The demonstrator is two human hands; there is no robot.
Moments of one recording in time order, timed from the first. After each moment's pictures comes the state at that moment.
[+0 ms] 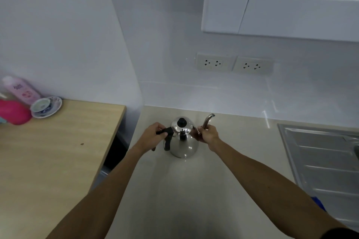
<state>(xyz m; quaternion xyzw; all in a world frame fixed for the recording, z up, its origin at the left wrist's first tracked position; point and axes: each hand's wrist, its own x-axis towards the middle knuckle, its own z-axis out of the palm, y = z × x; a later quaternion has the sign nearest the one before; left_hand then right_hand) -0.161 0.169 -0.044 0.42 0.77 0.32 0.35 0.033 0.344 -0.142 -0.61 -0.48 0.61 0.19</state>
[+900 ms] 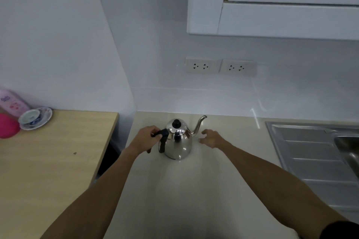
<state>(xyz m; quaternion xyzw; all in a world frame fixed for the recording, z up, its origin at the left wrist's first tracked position) -0.162 0.169 -0.037 0.51 0.77 0.24 0.30 0.089 0.338 -0.099 -0.54 -0.73 0.42 -0.06</state>
